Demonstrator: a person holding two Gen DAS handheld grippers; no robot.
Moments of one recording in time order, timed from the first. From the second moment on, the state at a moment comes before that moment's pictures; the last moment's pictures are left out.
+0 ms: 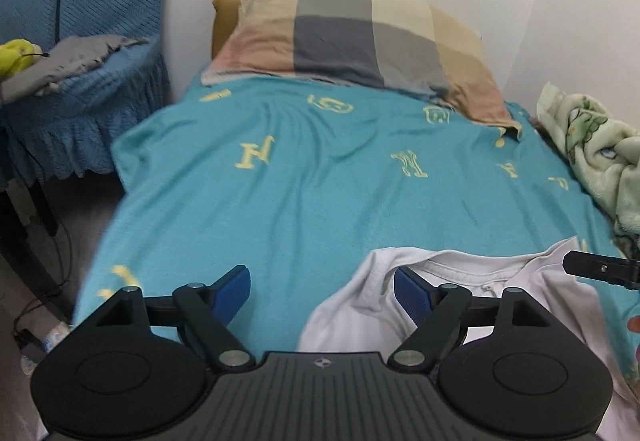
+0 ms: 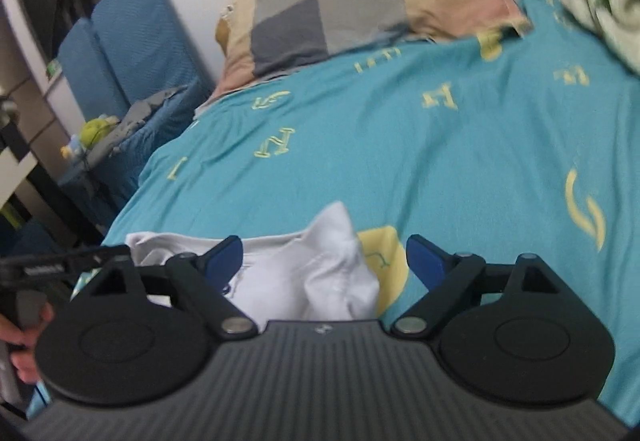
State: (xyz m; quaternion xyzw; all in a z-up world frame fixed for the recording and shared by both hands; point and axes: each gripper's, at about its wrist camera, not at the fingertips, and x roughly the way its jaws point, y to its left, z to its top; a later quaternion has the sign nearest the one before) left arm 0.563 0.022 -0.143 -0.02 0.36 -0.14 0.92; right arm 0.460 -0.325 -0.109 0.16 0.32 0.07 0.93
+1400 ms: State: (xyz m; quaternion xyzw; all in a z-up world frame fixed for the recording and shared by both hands) left arm 0.176 0.122 -0.092 -0.23 0.39 -0.07 0.89; right arm 0.087 -0.286 0.005 0.24 0.28 0.07 0.93
